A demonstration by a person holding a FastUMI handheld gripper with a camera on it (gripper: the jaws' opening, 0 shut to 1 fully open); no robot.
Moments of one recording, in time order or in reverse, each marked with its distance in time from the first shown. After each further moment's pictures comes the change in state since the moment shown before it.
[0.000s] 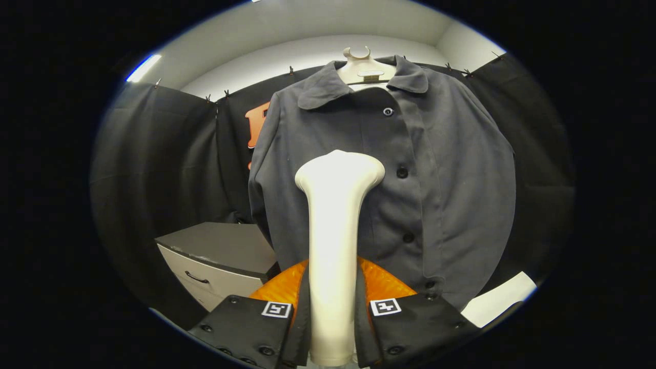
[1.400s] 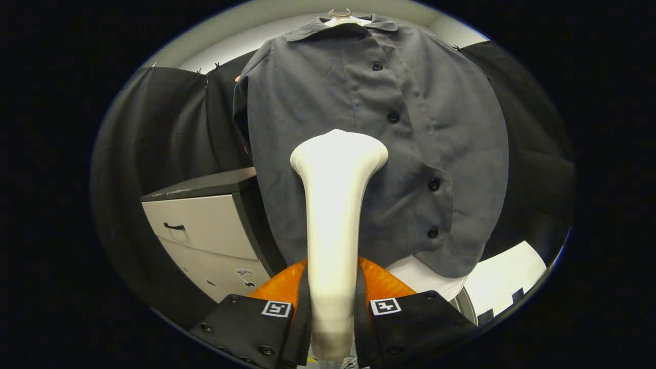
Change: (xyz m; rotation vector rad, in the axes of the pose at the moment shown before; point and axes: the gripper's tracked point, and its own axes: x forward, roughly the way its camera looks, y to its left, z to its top) arm -0.020 -0.028 -0.148 0.018 0.201 -0.053
